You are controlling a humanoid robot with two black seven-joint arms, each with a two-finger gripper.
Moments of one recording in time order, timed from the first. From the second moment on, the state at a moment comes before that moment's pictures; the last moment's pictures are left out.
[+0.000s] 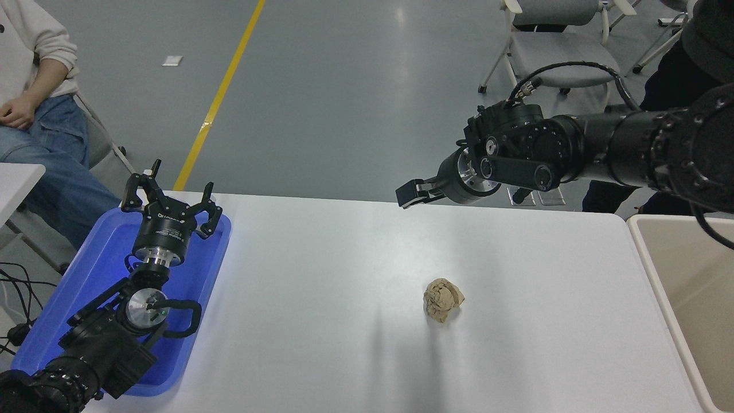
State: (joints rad) left arm -0.62 0.18 -0.87 -0.41 -0.09 -0.58 -0.50; right arm 1.68 0.00 -1.00 0.87 -0.29 0.33 0.03
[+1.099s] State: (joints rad) left arm -0.62 0.18 -0.87 -0.41 -0.09 -0.58 -0.50; right arm 1.34 0.00 -0.96 0.75 -0.29 0.31 0.03
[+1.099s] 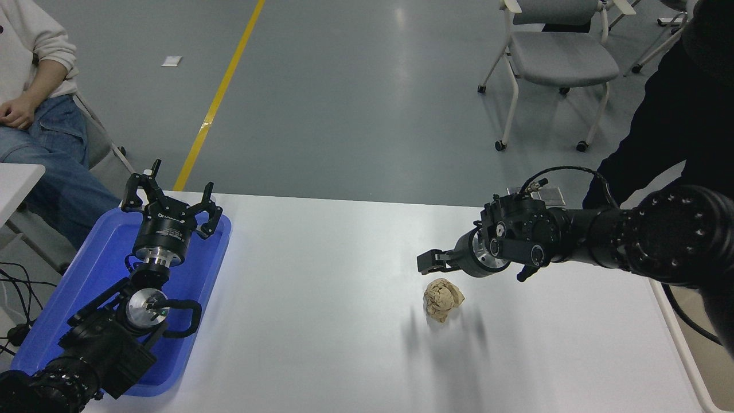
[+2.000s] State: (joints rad) left arm -0.62 0.18 -0.87 -0.41 -0.09 -0.58 -0.50; right arm 1.22 0.00 -0.89 0.69 -0.34 0.30 0.03
